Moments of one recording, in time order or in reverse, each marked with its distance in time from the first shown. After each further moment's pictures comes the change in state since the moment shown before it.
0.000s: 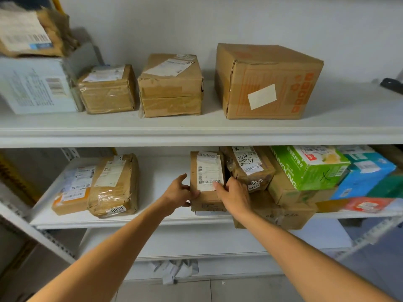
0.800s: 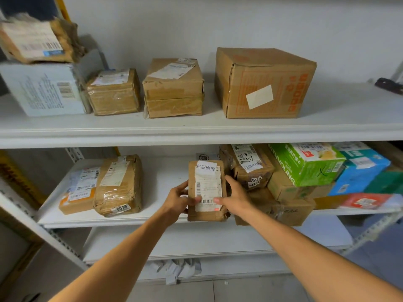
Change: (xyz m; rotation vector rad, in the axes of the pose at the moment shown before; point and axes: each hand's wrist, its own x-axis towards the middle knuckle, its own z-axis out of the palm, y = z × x) left_hand -0.014 -0.029 0.001 -0.126 -0.012 0.066; right_hand -0.016 0.001 -0.009 0.218 -0.229 0.051
